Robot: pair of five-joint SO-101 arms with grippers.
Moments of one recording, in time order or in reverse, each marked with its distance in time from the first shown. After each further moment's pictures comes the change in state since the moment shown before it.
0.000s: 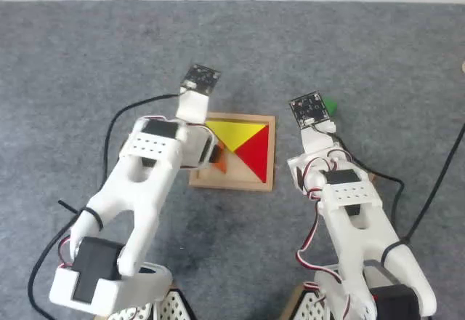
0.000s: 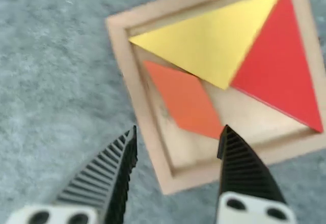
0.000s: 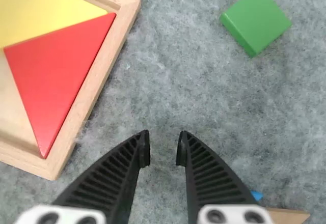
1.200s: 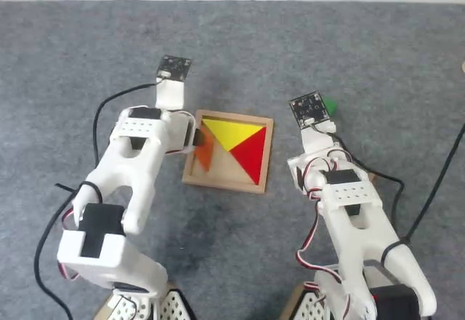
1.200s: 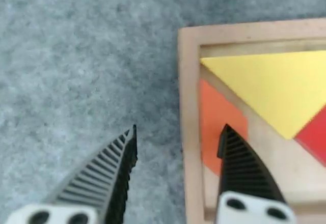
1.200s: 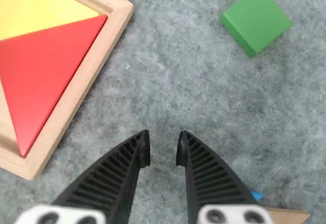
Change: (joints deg) left arm -8.9 14.0 -7.9 -5.5 1.7; right arm 0.0 0.0 0.0 0.0 0.0
